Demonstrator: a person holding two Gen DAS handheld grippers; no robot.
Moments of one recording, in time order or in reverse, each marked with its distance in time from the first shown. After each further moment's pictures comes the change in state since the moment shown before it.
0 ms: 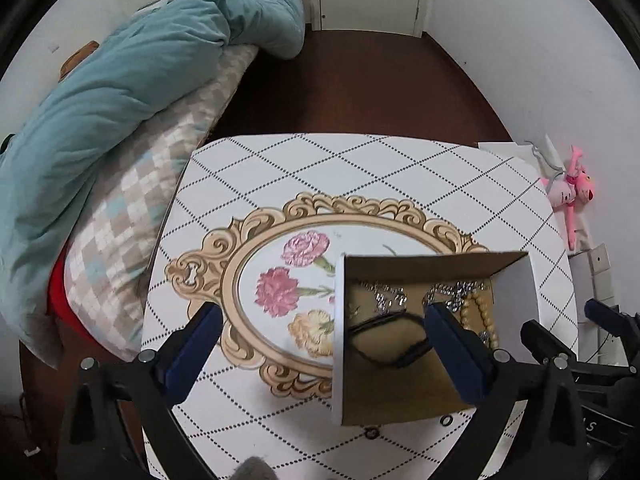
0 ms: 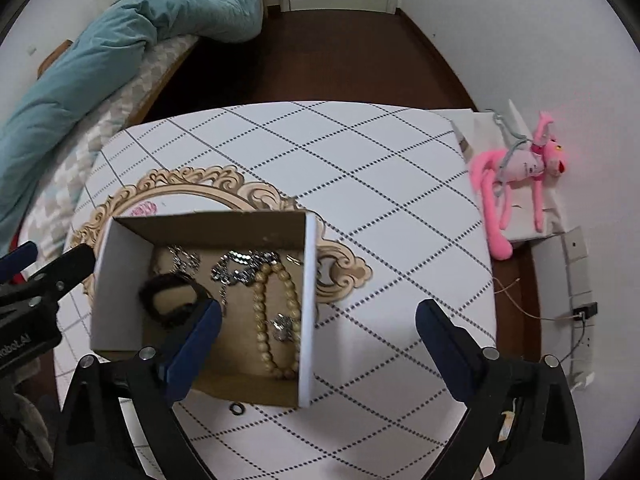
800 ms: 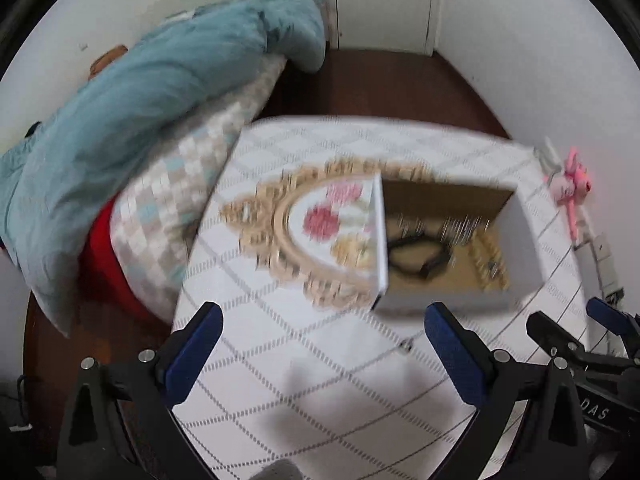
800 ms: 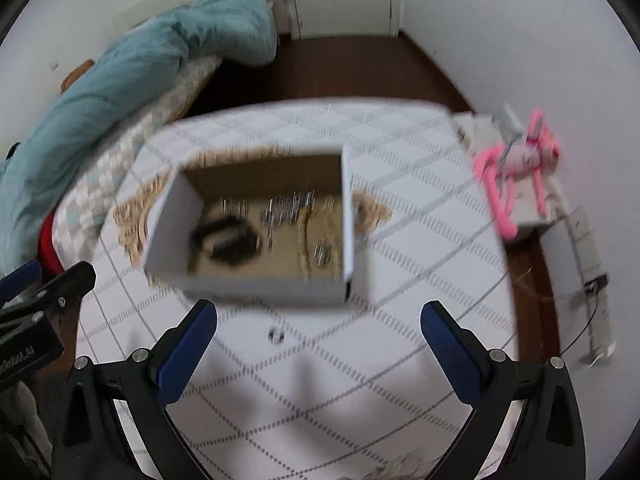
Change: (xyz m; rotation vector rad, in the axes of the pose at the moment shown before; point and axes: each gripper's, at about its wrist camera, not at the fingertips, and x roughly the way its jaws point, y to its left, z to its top) left arm -0.043 0.029 -0.097 -0.023 -0.055 0.048; right arm -0.041 0.020 -0.089 0.033 -0.088 0.083
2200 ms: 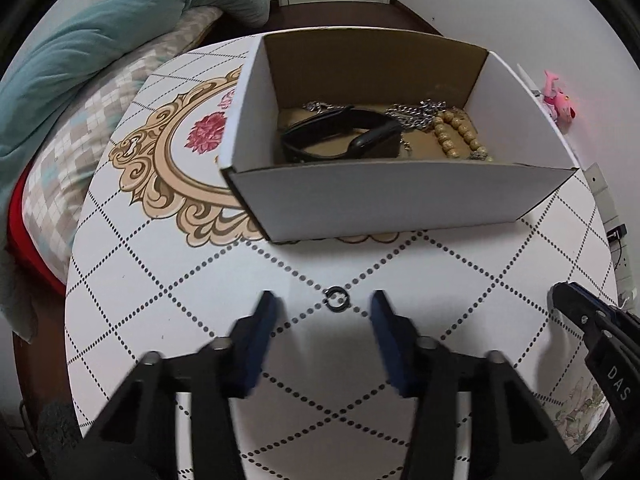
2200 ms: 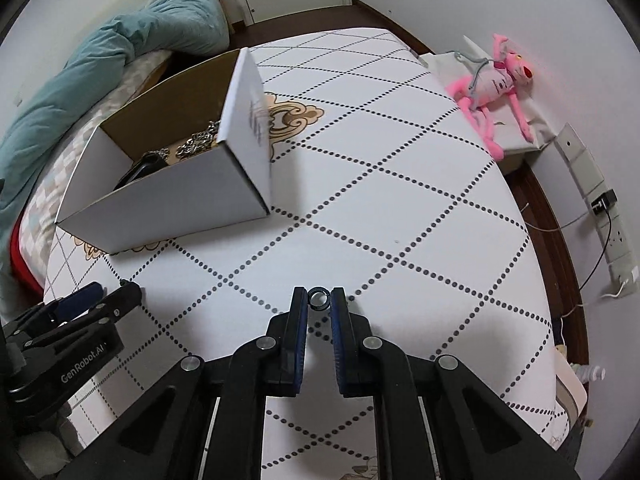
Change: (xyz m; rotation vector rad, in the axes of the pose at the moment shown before) left arm 0.074 -0.070 -0.042 0.123 0.114 -0.093; right arm 0.049 -0.061 -0.069 0.174 0.035 -0.030
